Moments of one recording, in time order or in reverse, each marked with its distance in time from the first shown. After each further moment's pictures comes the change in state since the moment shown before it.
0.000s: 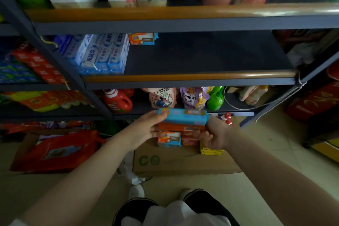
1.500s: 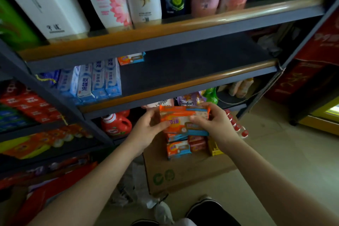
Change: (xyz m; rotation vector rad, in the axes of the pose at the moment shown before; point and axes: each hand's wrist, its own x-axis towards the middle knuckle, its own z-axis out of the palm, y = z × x) left_hand 0.018 0.029 -0.066 0.410 -0.109 0.417; right_hand -0.003 0.025 0.079 -0.237 0.382 -0.973
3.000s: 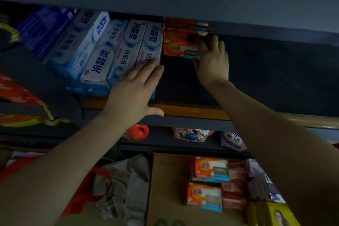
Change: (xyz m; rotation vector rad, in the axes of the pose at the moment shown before) left_hand 0.147 -0.059 -0.167 1.553 0.426 0.375; right_hand 0.349 0.067 0.151 -1.410 0.095 -0.620
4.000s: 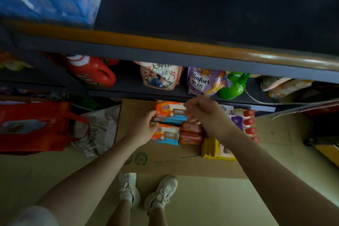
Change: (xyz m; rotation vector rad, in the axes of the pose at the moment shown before) left_hand -0.121 0.218 0.119 -0.897 -0.735 -0.660; right_hand -0.254 0.116 -0.039 0.932 -0.691 0.424
